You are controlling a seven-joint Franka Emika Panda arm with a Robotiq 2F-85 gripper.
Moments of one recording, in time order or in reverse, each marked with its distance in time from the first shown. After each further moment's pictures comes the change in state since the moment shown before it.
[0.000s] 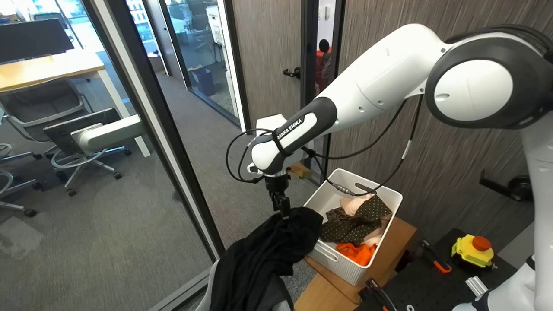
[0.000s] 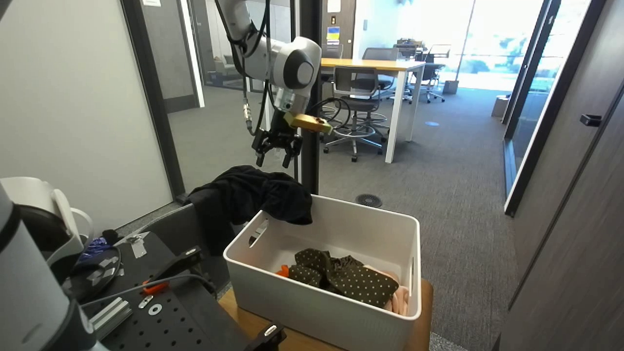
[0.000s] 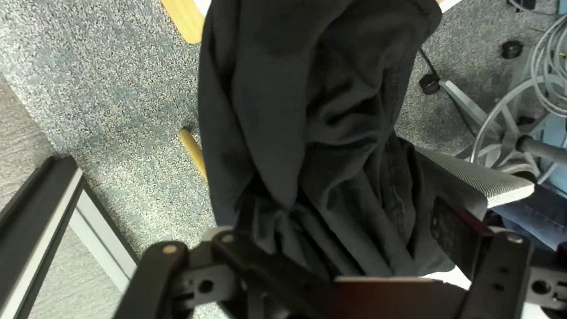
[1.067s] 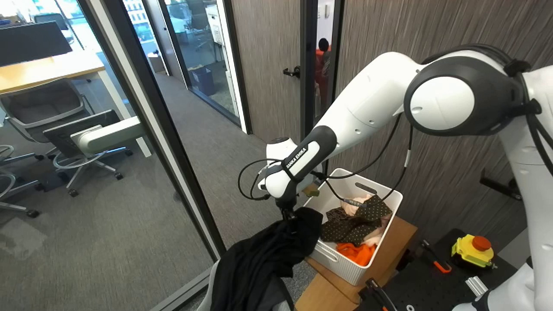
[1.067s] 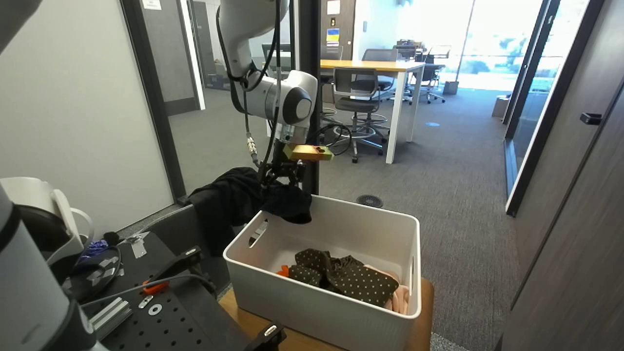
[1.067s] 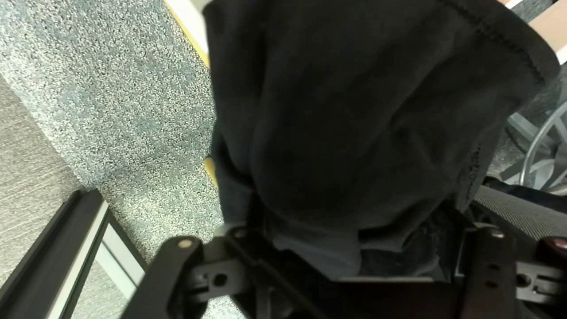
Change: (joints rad) arm -0.001 0.099 -0.021 -0.078 -0.098 0.214 0.077
